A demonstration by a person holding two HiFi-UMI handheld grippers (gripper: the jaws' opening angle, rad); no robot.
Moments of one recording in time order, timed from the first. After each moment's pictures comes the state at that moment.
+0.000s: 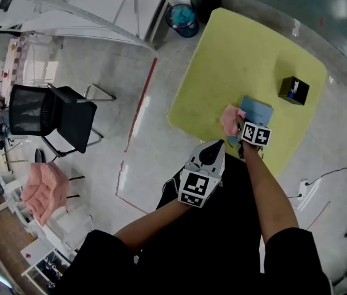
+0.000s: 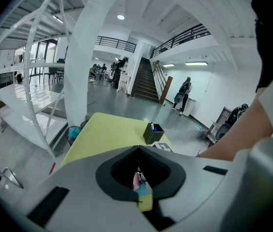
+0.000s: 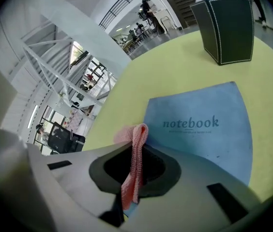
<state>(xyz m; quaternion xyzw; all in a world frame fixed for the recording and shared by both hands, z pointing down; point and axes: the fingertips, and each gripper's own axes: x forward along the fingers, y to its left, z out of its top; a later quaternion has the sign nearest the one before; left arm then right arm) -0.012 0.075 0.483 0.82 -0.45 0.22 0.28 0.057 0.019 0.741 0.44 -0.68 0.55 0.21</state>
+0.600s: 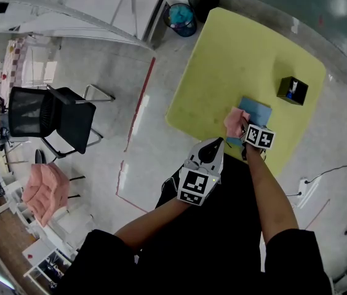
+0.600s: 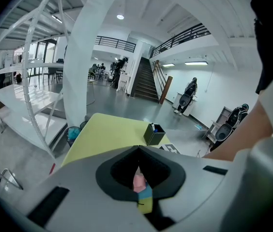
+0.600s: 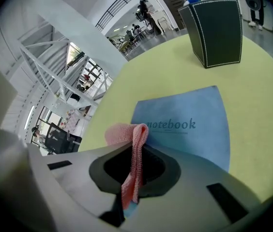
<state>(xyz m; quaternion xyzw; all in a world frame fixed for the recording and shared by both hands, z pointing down) -0.011 0.061 0.480 0.82 -0.45 0.22 0.28 0.082 0.021 0.739 0.45 -0.67 0.55 0.21</state>
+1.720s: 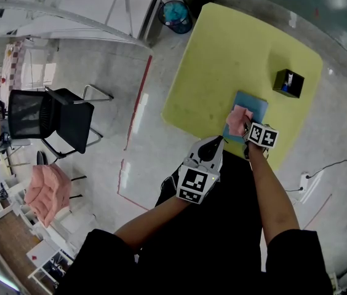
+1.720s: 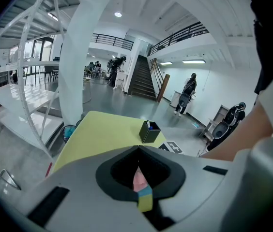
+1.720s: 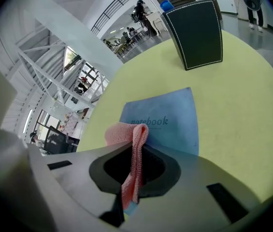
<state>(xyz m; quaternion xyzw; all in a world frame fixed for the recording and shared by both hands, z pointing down) 0.013 0.071 0.487 0.83 -0.43 0.23 0.28 0.117 0.035 0.740 0.46 -0.66 0.55 0.21</state>
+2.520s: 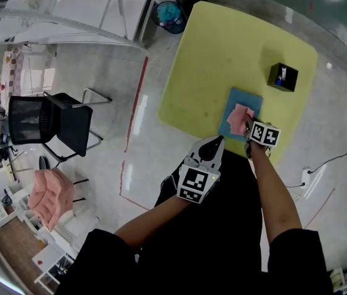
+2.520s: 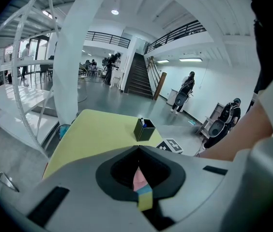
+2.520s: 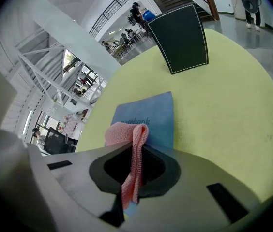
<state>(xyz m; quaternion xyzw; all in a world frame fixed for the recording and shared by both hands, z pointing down) 0.038 0.081 0.492 0.83 -0.41 0.24 0.28 0.146 0.045 0.741 0.47 -0.66 0.55 0.20</state>
